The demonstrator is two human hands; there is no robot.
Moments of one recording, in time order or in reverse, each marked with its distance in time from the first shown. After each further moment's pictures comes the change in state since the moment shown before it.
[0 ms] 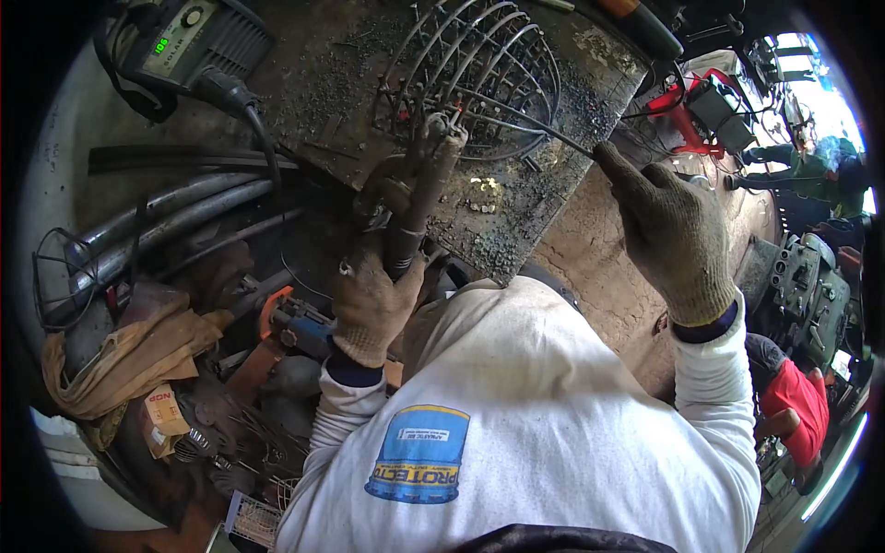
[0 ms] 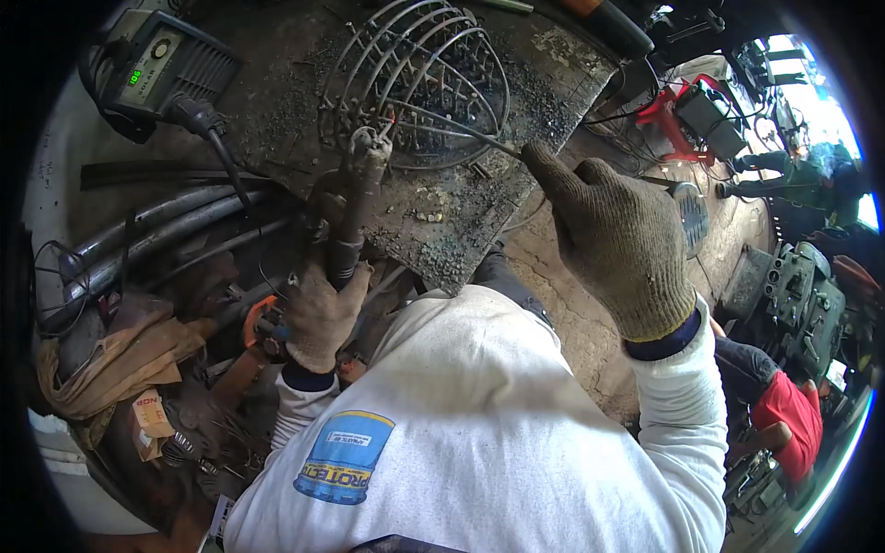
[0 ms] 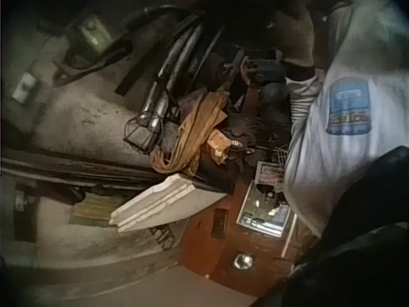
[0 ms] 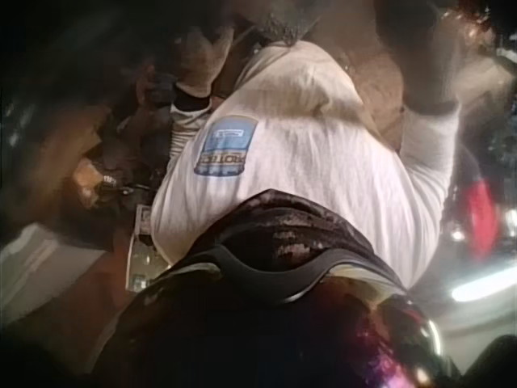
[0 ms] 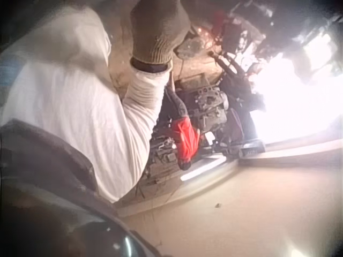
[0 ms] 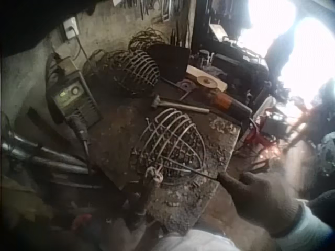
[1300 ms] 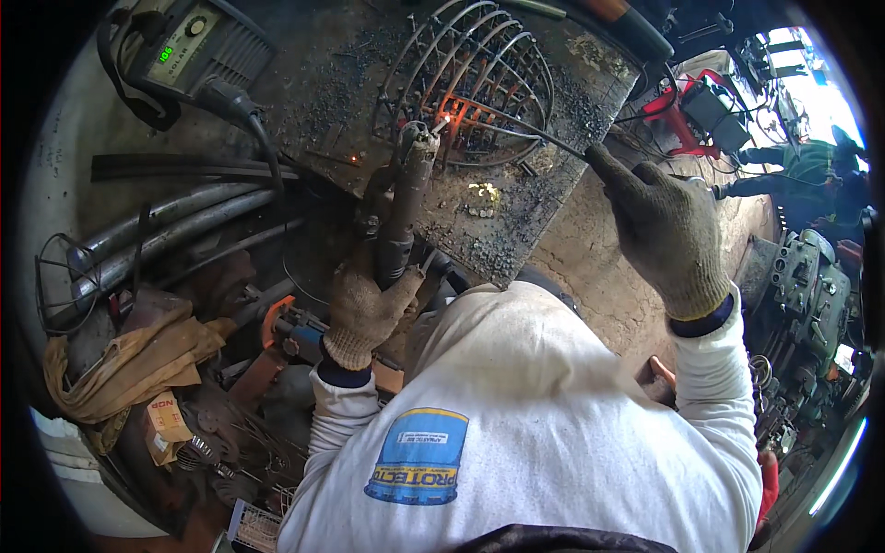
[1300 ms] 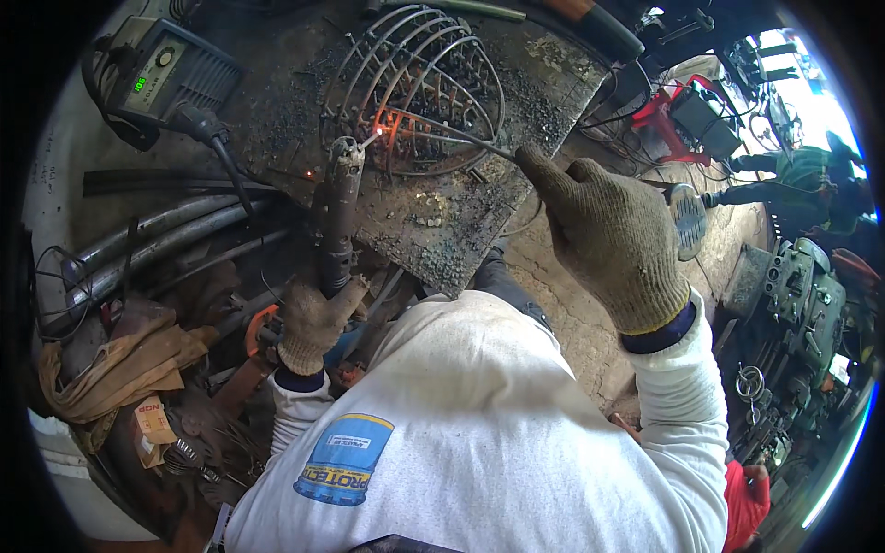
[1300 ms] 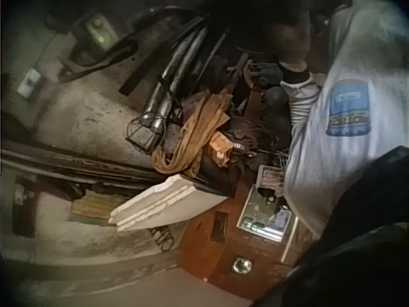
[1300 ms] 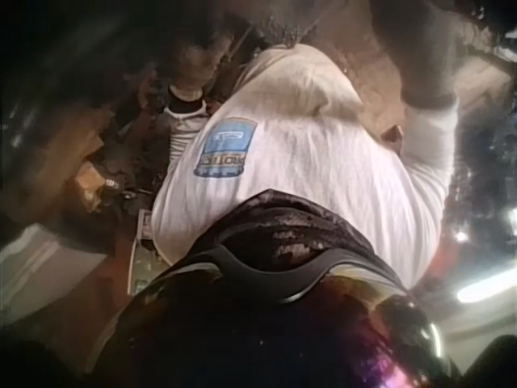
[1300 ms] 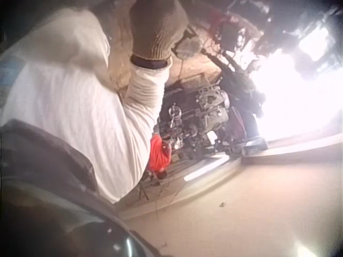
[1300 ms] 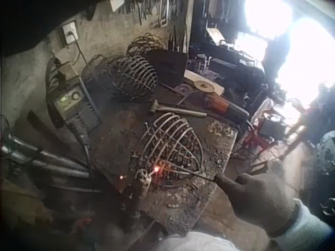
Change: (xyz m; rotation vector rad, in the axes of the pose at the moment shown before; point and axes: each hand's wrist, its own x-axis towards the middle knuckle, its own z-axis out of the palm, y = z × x) left_hand 0.007 -0.011 -0.018 -0.573 -0.355 -0.332; right_hand 0.001 -0.003 0.001 -0.035 0.033 0.012
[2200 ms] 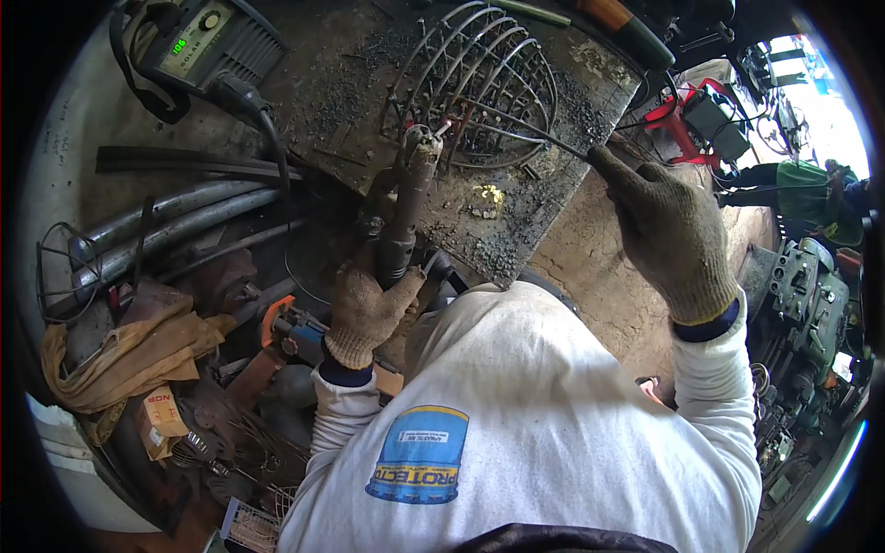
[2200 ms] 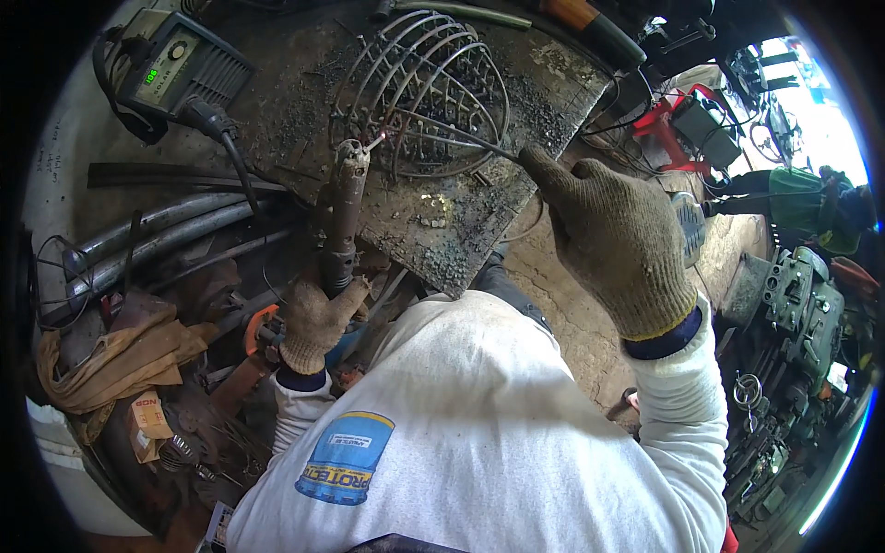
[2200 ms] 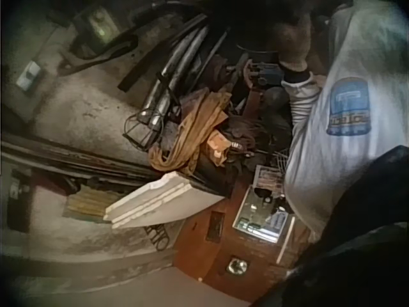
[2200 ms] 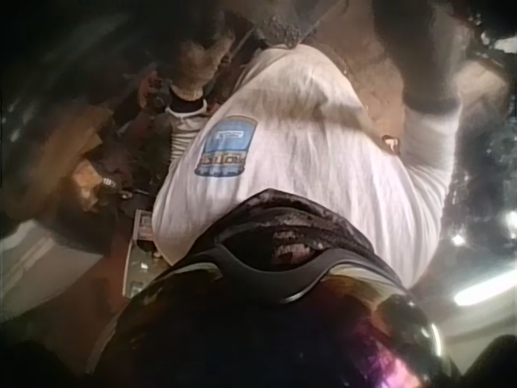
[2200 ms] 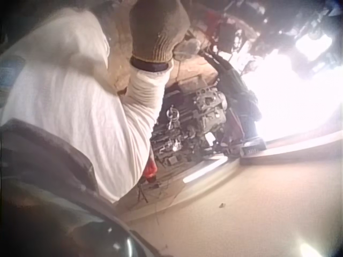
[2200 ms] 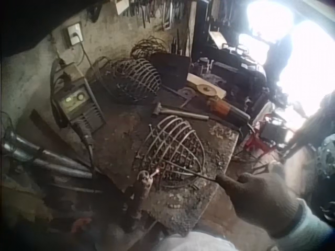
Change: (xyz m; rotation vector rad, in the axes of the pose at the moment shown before) left_hand -0.001 -0.014 0.004 -0.034 0.058 0.095; right_hand 0.002 -0.004 -0.012 -0.010 -0.076 0.017
